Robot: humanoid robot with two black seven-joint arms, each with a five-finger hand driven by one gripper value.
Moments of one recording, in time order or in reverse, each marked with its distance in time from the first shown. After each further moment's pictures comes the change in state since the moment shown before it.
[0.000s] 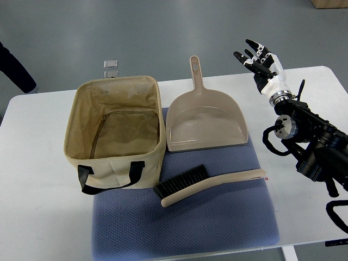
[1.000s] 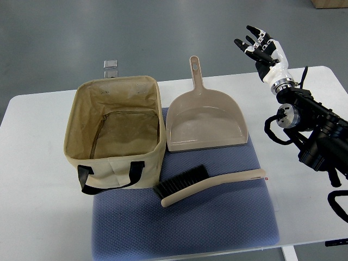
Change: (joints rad) left arm -0.002 0.000 0.000 -0.003 0.000 -0.001 -0.001; right arm 0.060 -0.018 -0.006 -0.002 -0.014 -0.001 -0.006
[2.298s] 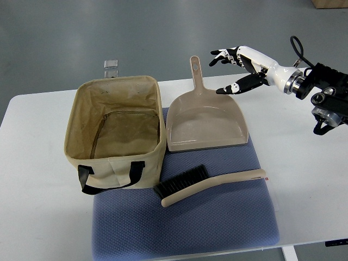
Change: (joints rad) left arm 0.000 0.000 0.000 0.000 0.000 0.000 0.000; right arm 0.232 -0.471 -0.711 0.516 -0.437 0.005 0.002
